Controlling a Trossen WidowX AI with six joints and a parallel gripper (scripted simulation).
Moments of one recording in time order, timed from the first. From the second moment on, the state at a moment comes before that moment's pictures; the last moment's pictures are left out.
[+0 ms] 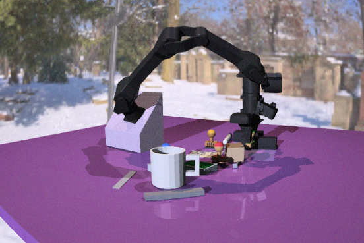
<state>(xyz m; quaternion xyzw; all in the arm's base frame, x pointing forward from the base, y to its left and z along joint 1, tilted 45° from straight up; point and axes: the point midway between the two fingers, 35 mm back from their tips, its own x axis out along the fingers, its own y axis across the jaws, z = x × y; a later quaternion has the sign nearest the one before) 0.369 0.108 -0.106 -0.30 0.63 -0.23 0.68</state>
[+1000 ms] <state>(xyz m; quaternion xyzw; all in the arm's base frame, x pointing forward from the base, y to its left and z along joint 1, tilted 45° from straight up) 0.368 0.118 -0.095 -0.31 0.63 -0.23 0.68</state>
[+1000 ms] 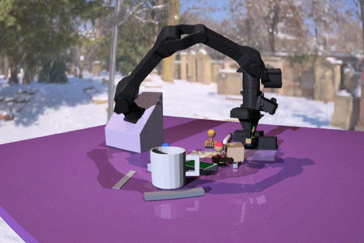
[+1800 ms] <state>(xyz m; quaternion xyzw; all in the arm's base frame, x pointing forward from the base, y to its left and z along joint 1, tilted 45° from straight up) 0.366 0.126 -0.087 -0.31 0.63 -0.23 0.68</state>
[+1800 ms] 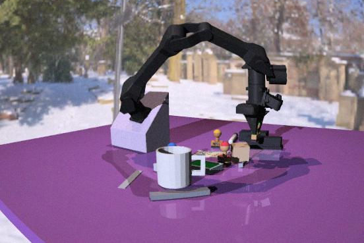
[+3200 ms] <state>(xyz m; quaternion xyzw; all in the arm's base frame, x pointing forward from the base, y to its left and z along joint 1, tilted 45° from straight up) 0.363 0.140 -0.071 -0.31 0.63 -0.23 0.68</state>
